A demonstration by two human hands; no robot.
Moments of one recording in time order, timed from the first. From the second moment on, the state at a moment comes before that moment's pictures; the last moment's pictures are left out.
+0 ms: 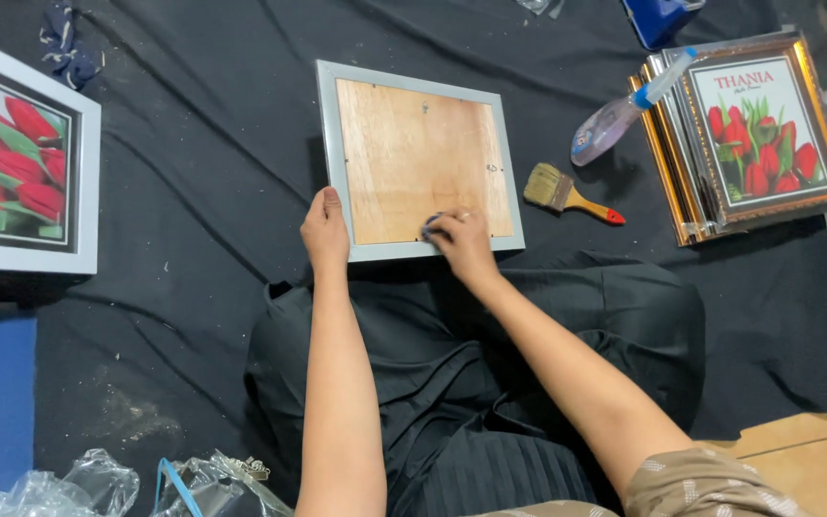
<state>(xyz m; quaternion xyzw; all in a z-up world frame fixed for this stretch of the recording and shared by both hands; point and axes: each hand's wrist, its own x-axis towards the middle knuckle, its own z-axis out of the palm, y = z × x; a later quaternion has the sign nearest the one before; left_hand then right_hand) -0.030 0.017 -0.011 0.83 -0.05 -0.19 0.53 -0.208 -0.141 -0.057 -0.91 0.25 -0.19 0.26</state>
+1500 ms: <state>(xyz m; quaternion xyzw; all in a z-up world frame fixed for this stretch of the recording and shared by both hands) 0.002 0.008 0.012 0.88 -0.14 -0.22 0.39 0.015 -0.257 -0.049 -0.90 0.25 -0.29 0.24</state>
